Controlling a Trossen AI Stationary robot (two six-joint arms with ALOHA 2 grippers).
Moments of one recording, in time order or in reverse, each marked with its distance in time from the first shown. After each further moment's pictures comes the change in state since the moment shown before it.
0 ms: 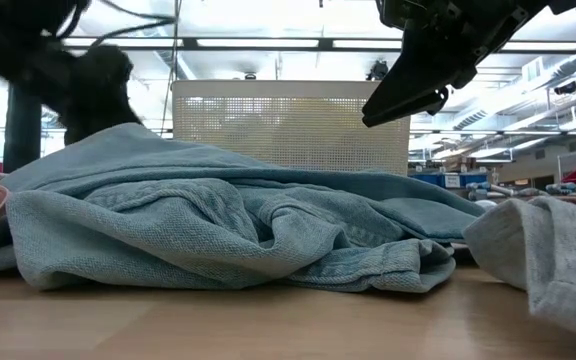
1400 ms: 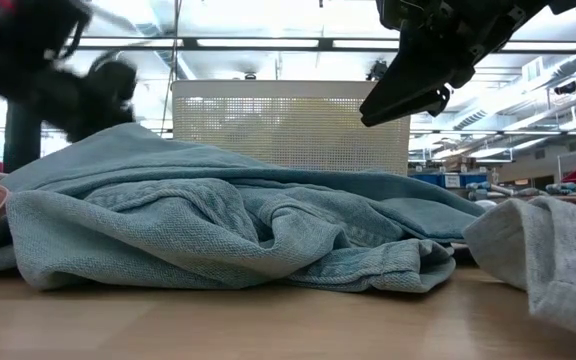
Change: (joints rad) left arm -0.023 0.155 -0.094 0.331 -0.008 -0.037; right arm -0.002 0.000 0.000 0.004 0.018 0.046
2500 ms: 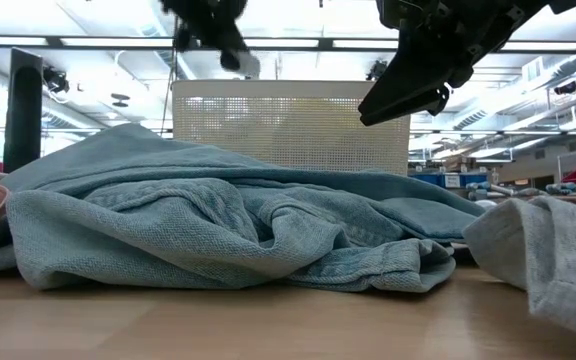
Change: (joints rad) left arm 0.459 0.274 0.891 -0.414 0.039 0.600; right arm 0.002 0.000 0.000 0.003 0.013 -0.002
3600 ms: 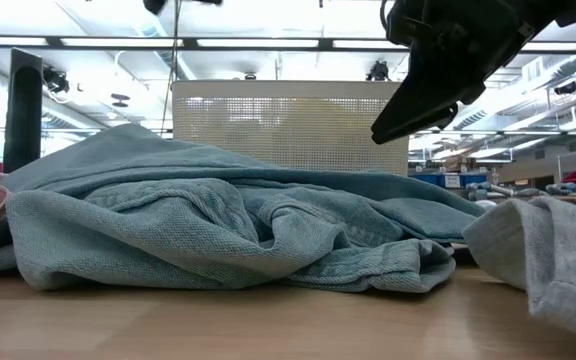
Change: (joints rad) left arm -0.403 -0.152 -0.022 -0.217 -0.004 -0.098; right arm 0.000 0.000 -0.048 0.012 -0.031 0.009
